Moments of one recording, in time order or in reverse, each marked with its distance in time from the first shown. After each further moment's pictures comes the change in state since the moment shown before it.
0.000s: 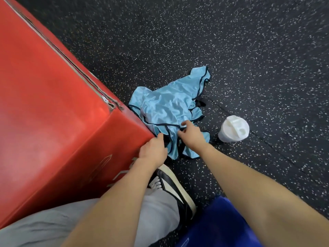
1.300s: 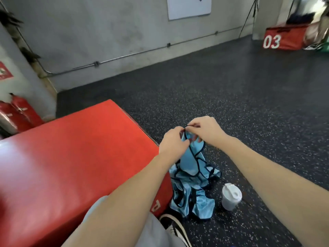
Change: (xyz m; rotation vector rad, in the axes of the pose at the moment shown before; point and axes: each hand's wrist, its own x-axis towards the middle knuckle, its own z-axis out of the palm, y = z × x) left_hand -0.189 0.064 -0.222 -0.497 0.721 0.224; right_hand -0.234 -0.233 -0.222 -0.122 0.204 -0.802
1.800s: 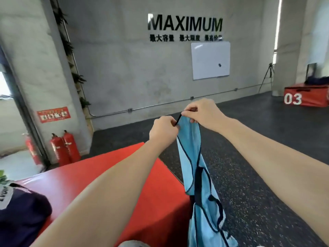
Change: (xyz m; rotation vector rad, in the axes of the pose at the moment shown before) left_hand -0.017 0.065 -0.249 0.043 0.401 0.043; right_hand 0.025 -0.251 -0.086 -0.184 0.219 -0.469
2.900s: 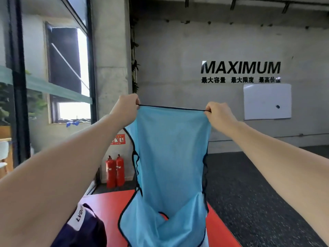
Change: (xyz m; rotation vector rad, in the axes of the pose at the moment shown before) left_hand 0.063 -0.112 -0.371 0.515 0.508 0.097; right_hand 0.191 -0.159 0.051 -0.101 0.208 -0.109
